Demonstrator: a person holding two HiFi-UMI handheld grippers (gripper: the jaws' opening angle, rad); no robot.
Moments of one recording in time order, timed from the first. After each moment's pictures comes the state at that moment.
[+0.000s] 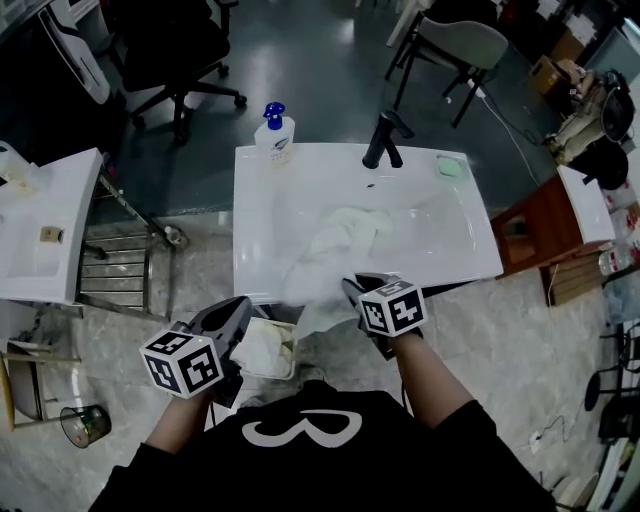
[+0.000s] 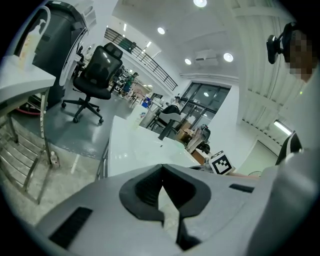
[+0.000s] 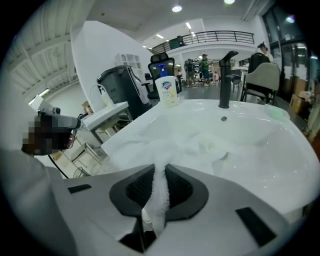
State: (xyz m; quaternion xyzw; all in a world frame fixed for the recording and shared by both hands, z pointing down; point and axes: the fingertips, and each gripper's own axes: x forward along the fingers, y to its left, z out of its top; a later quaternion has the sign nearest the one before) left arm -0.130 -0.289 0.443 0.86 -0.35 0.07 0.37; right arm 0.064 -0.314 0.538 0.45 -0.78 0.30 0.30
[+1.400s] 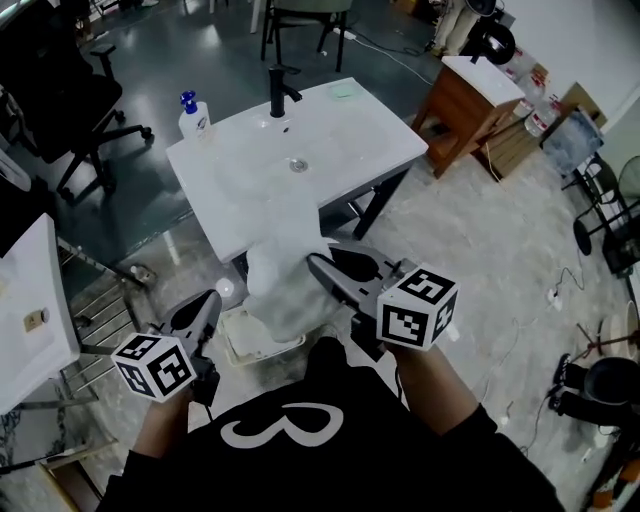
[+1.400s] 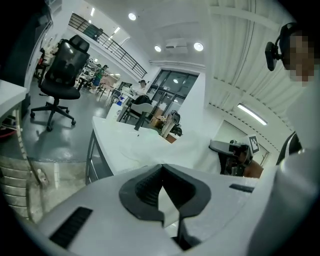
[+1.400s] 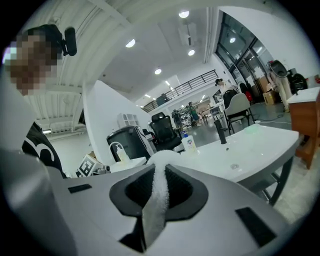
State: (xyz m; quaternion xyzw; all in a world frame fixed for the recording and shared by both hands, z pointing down) left arm -0.210 -0.192 0.406 0.93 -0.18 0.12 0.31; right arm -0.063 -0.136 0.333 0.56 -0.80 0.23 -0.02
